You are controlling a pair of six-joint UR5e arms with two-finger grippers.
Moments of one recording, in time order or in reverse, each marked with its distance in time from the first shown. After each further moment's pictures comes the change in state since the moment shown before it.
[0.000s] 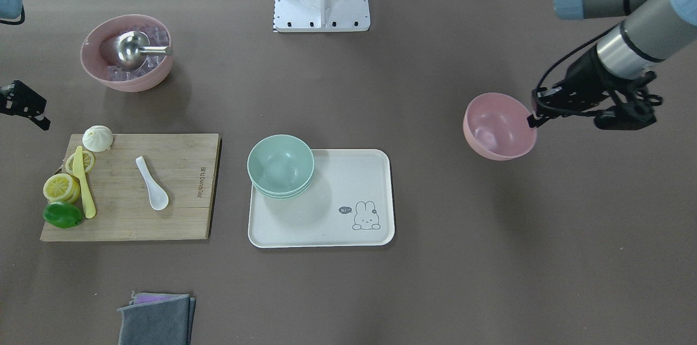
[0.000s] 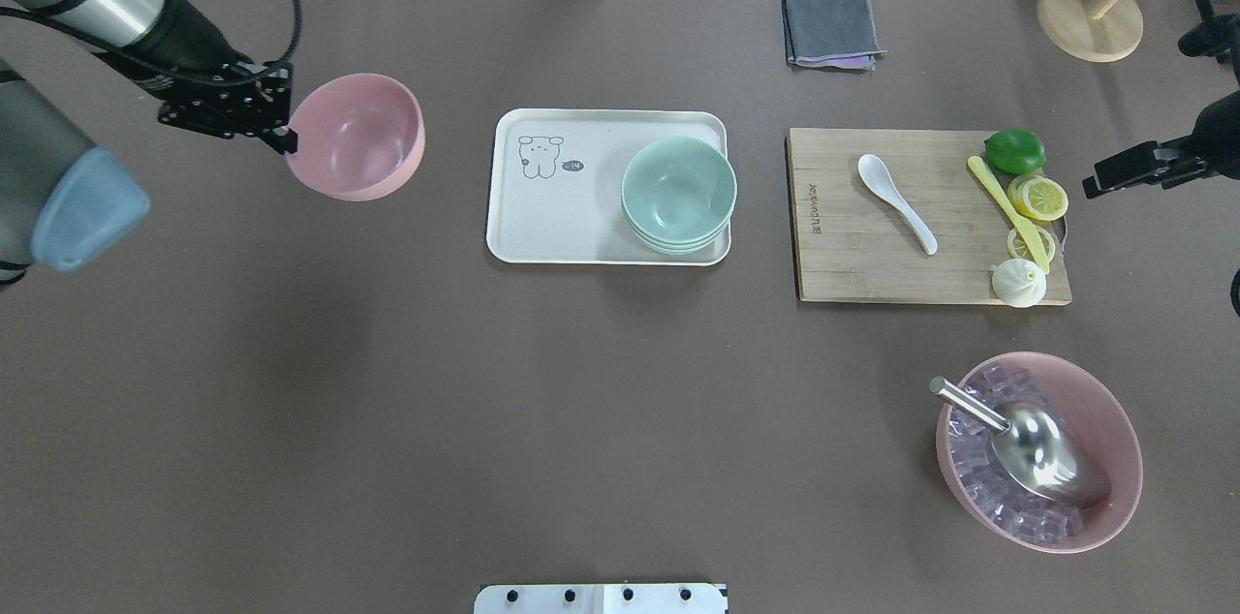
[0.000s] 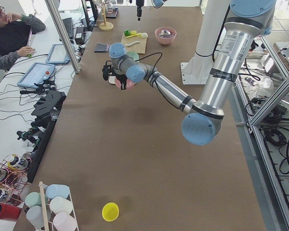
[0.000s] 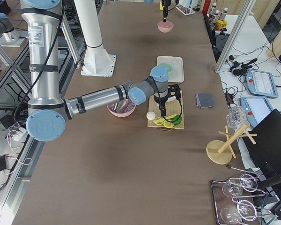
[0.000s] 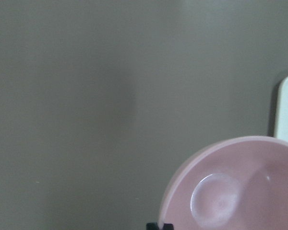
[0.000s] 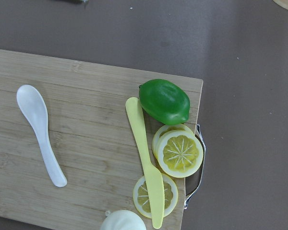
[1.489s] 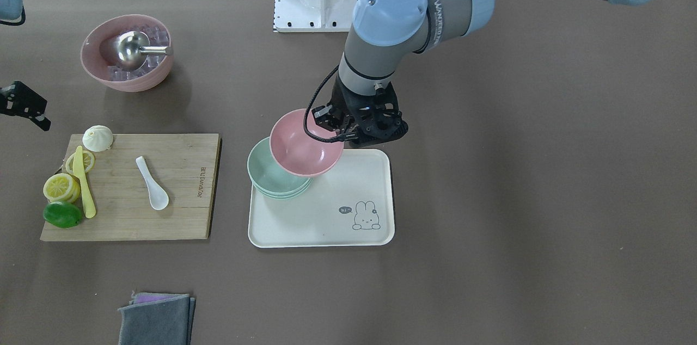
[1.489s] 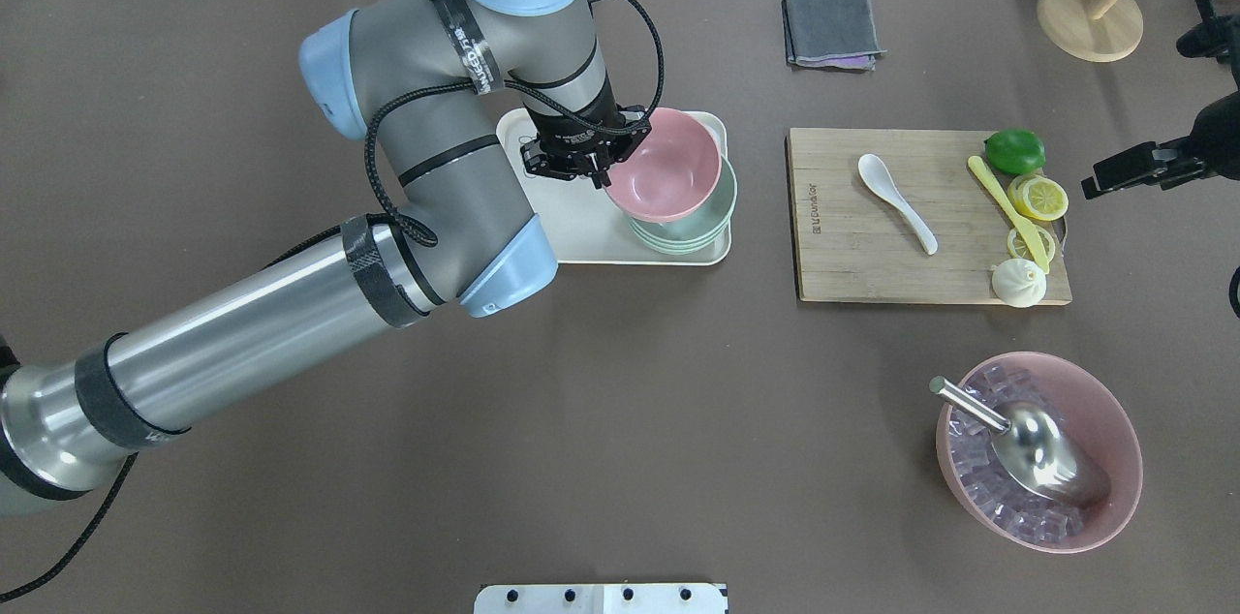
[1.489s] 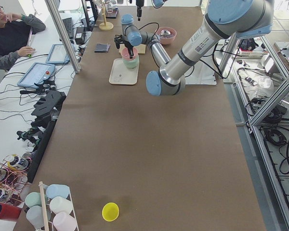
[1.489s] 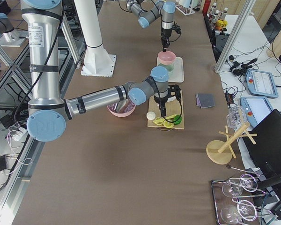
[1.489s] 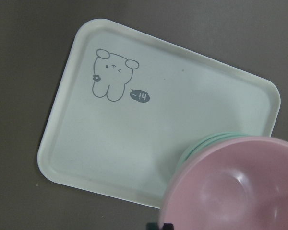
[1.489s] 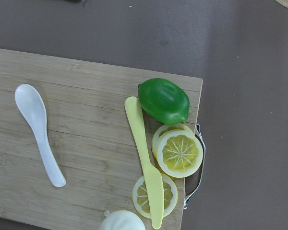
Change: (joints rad) left arm 0.312 -0.491 0.458 -0.100 0.286 -0.405; right arm -0.001 0.001 -0.005 0.000 0.000 0.000
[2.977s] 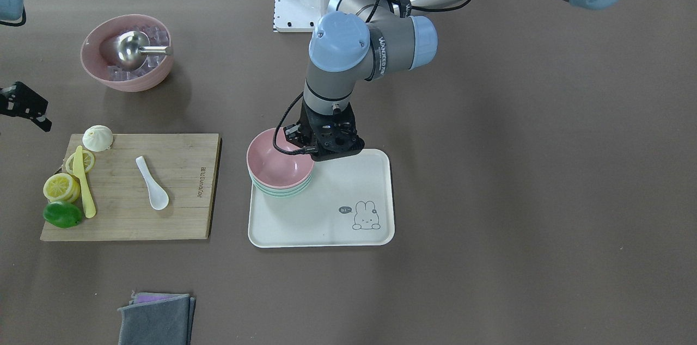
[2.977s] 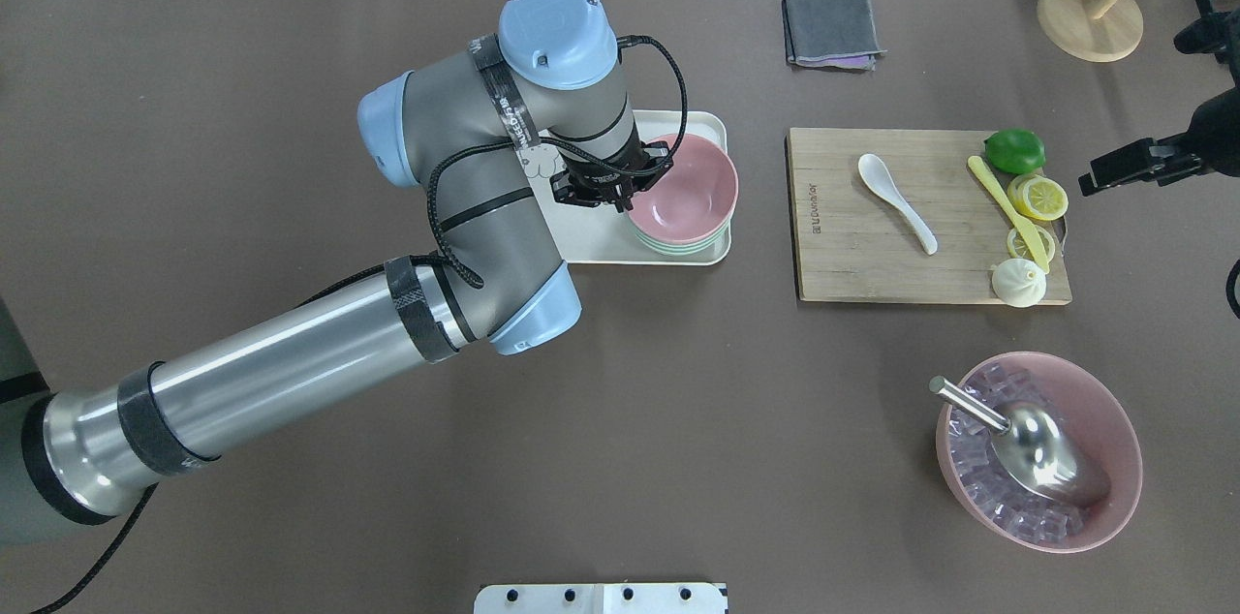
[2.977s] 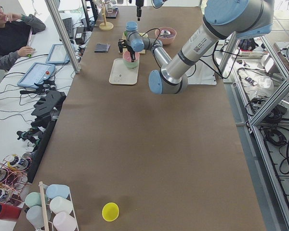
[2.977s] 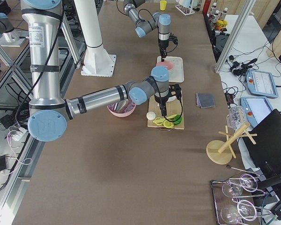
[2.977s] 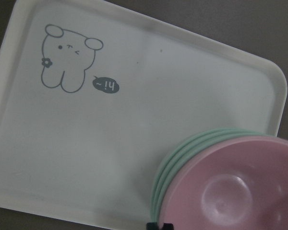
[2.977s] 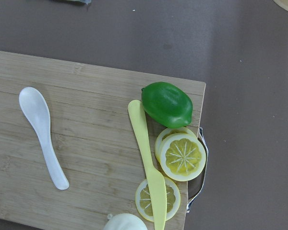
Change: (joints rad) left arm 0.056 -0.006 0.087 -0.135 0.082 -0.008; right arm 0.000 0.009 -0.001 0.000 0.000 -0.001
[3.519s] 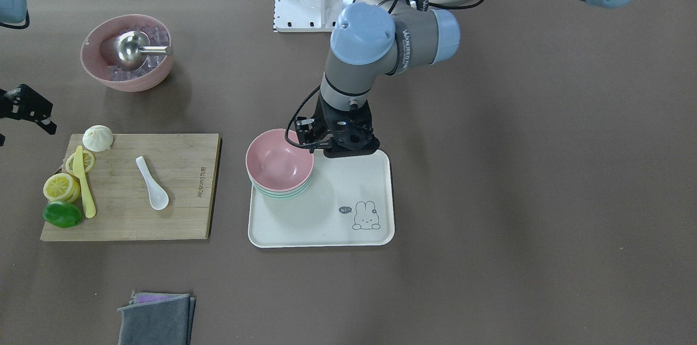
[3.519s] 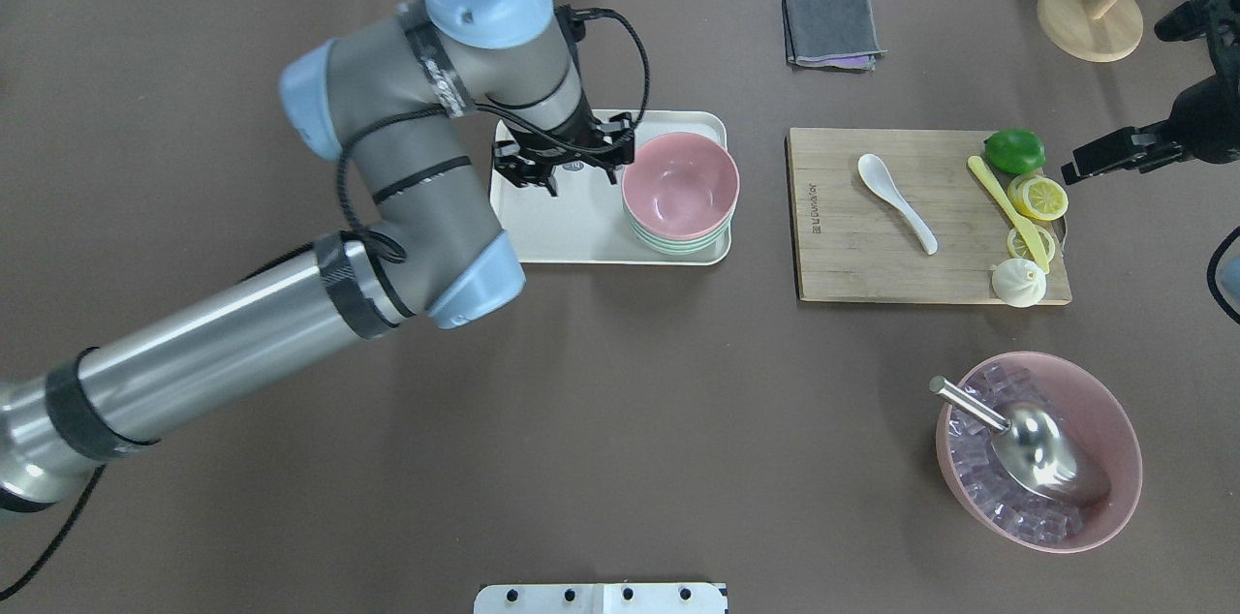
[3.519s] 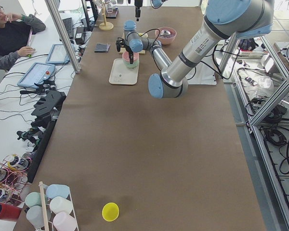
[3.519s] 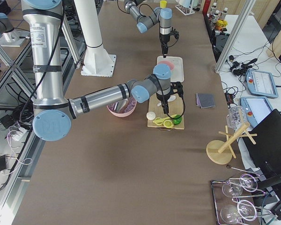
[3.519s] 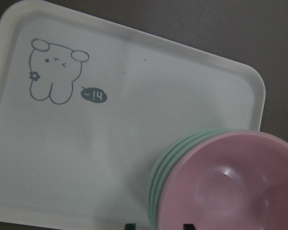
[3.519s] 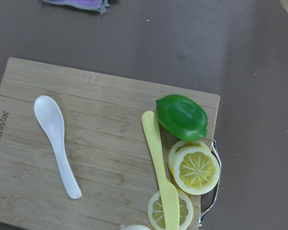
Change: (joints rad) left arm -0.089 0.105 -0.161 0.109 -0.100 0.200; right arm -0.015 0.047 -0.012 -0.004 0.001 -0.015
